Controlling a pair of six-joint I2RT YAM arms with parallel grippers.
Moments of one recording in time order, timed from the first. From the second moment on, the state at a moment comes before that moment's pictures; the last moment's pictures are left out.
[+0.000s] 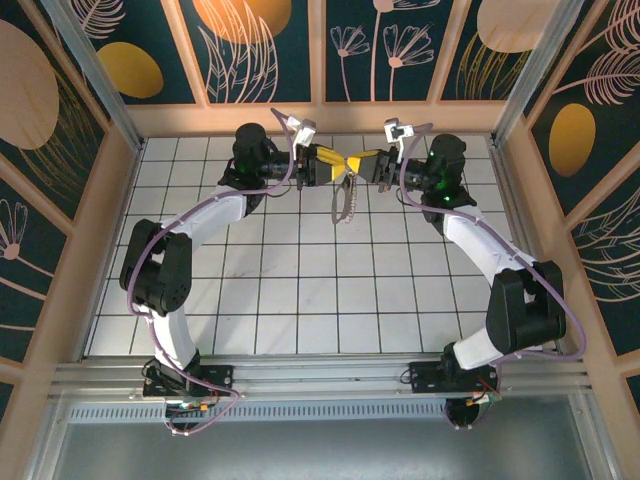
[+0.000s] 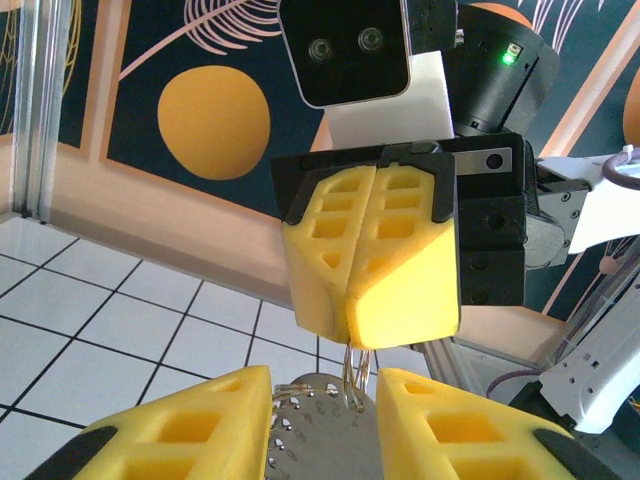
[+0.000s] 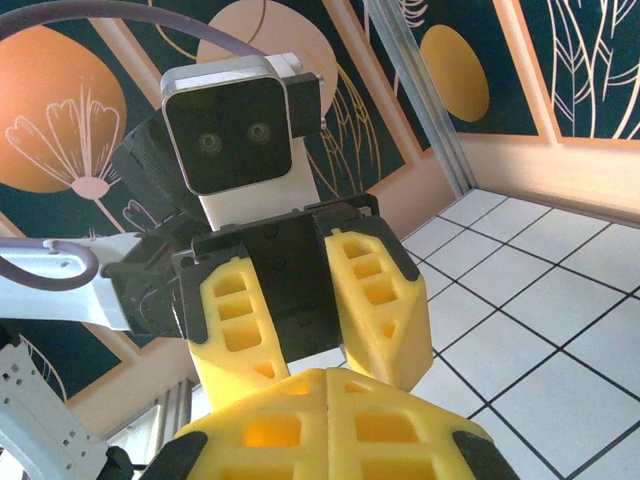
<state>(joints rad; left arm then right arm) -0.45 1.86 1.39 0.56 1.13 -0.45 0.27 1.49 1.09 0.44 -1.02 0.51</state>
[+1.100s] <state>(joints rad) -0.47 1.87 1.38 0.66 1.13 -0.51 0.28 1.50 1.10 0.45 -0.99 0.51</state>
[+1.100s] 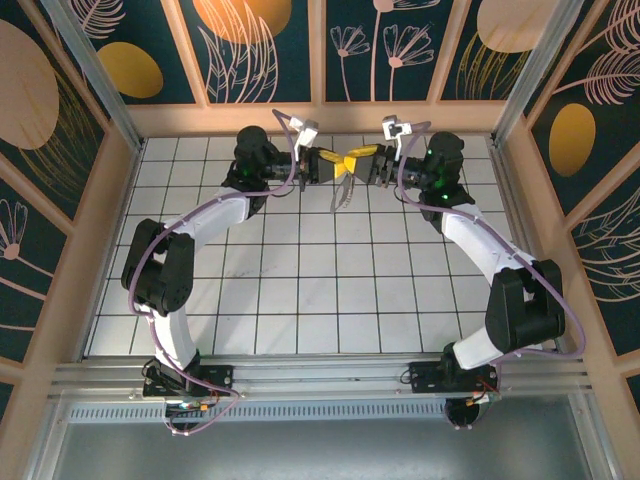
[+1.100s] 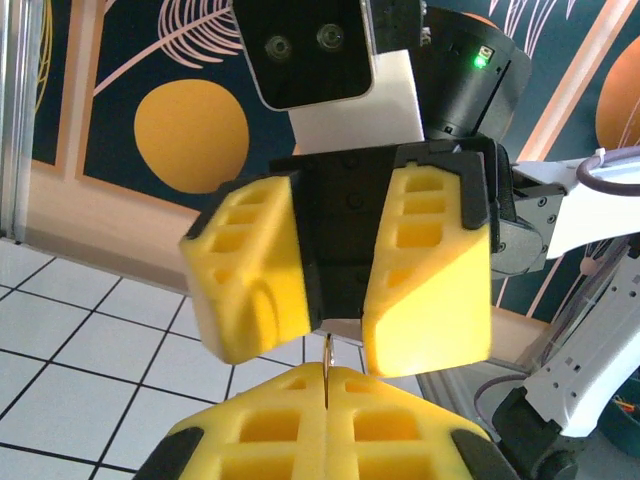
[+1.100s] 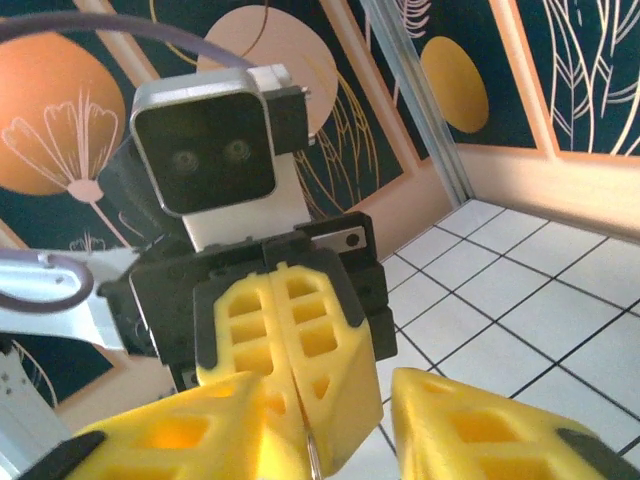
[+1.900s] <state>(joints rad) -0.48 1.84 1.33 0.75 0.97 -0.61 0.34 1.24 0.71 0.61 -0.61 0.54</state>
